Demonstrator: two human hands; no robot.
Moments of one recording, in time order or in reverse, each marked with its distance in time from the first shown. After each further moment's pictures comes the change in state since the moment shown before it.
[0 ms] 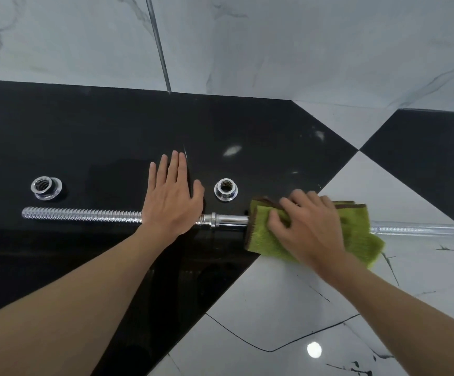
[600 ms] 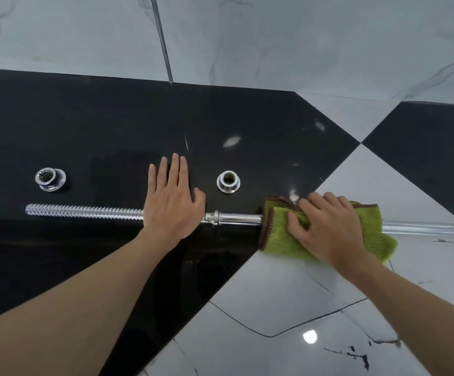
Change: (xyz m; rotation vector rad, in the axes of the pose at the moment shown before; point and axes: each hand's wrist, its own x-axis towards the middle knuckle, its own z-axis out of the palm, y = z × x) left_hand -0.021 -0.003 0.000 0.114 -0.022 0.007; right_hand -0.019 0.033 -0.004 -0.033 0.026 -0.145
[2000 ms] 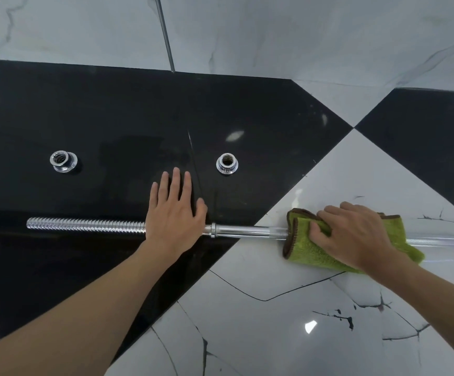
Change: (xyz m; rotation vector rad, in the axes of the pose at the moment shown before) left_hand -0.068 0.006 -0.002 -0.003 -0.101 -0.014; right_hand -0.053 0.027 -0.038 -0.056 -0.156 -0.053
